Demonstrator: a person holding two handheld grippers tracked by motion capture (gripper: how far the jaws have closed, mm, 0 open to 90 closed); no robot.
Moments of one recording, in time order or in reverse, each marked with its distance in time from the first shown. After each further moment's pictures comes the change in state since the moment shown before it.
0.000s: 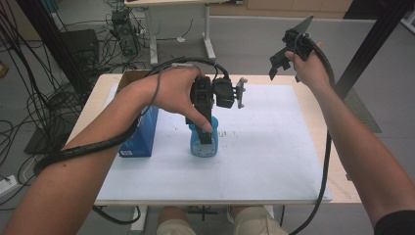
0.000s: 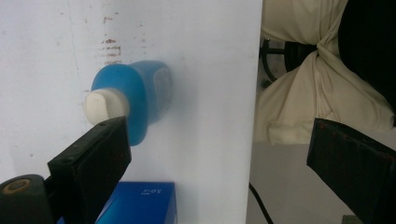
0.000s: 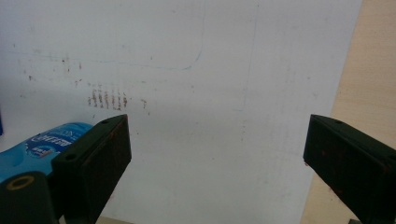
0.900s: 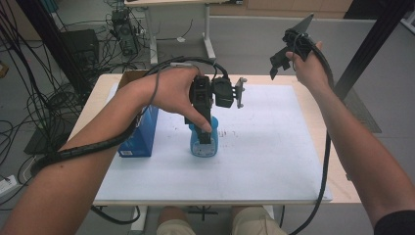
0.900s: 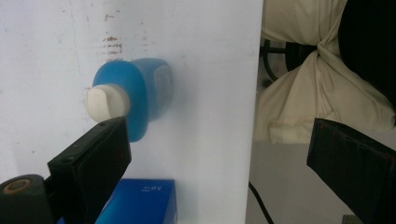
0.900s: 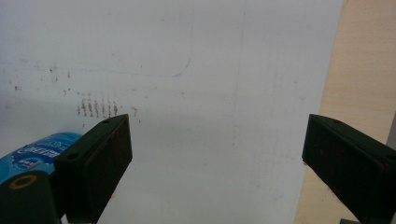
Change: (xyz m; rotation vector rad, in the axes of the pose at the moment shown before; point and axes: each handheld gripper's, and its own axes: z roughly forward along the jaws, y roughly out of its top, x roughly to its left) left arm -0.002 -0.002 -0.003 0.003 0.005 -0.006; right arm 0.009 -0.005 -0.001 -0.032 -0.050 0.013
